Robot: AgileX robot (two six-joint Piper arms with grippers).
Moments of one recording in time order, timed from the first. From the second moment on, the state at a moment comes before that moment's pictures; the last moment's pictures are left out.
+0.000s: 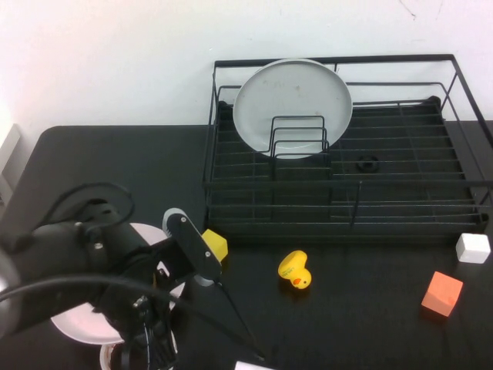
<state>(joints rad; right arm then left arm) -0.08 -0.01 0.03 0.71 0.46 0.05 -0.61 1.54 -0.90 0.30 0.78 0.12</state>
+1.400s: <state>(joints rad) -0.08 -0.01 0.03 0.71 0.44 0.04 -0.59 1.70 -0.90 0.46 0.74 -0.25</state>
